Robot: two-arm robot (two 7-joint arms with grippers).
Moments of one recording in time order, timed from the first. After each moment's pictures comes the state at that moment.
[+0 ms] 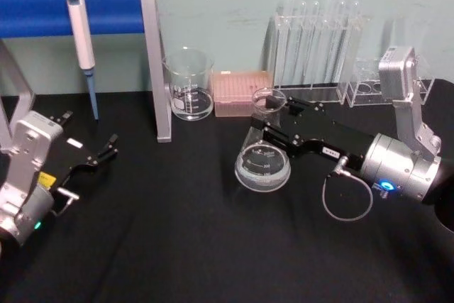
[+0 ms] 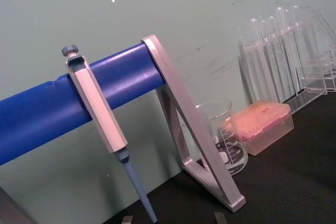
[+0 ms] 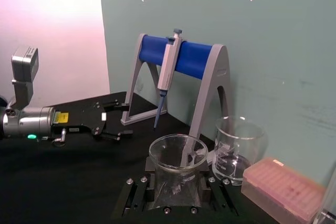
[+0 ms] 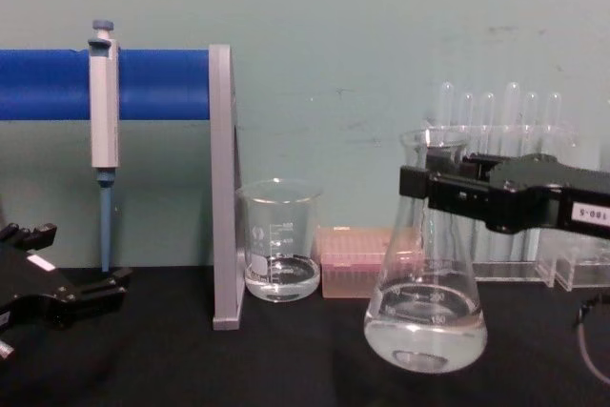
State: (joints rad) left arm -0.20 0.60 0.45 -1.41 -0.25 -0.12 0.03; right arm 0.33 0.52 -0.45 -1.51 0.55 0.00 0.61
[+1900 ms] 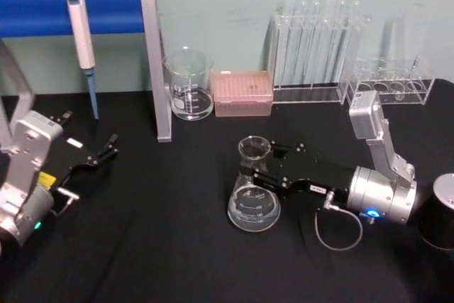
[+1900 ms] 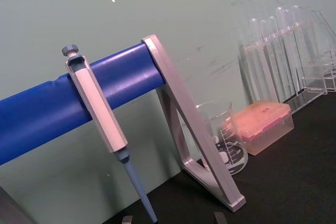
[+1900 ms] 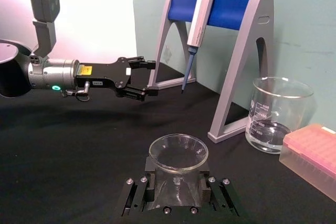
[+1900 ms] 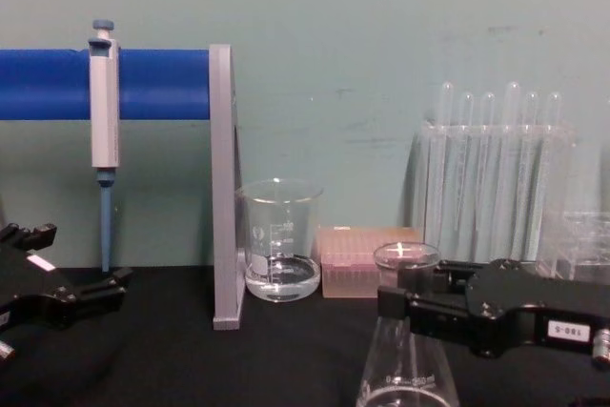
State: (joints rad) left arm -0.20 0.60 0.45 -1.41 -0.25 -0.12 0.03; right arm 0.40 0.48 -0.55 -1.26 0.54 -0.11 0.77
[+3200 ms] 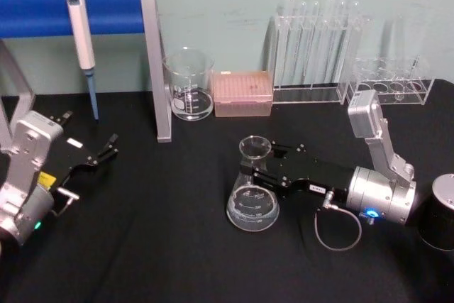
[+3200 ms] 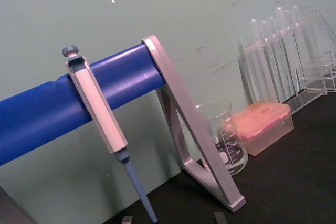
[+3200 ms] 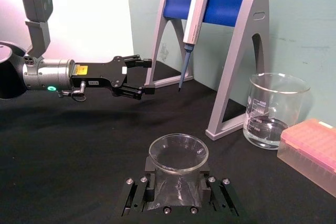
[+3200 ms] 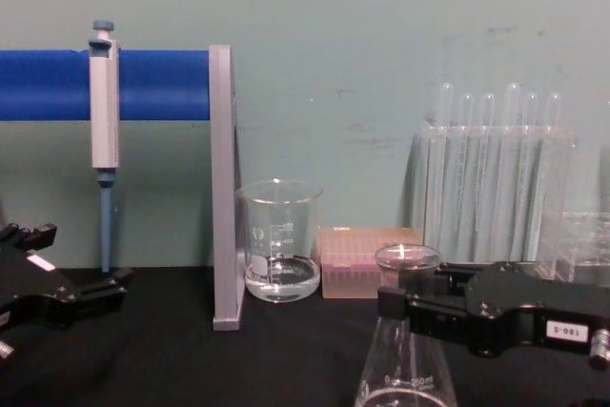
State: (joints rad) left arm -0.20 0.60 0.45 -1.41 -0.25 -0.12 0.03; right arm 0.40 0.48 -0.55 -1.26 0.54 -0.08 0.76
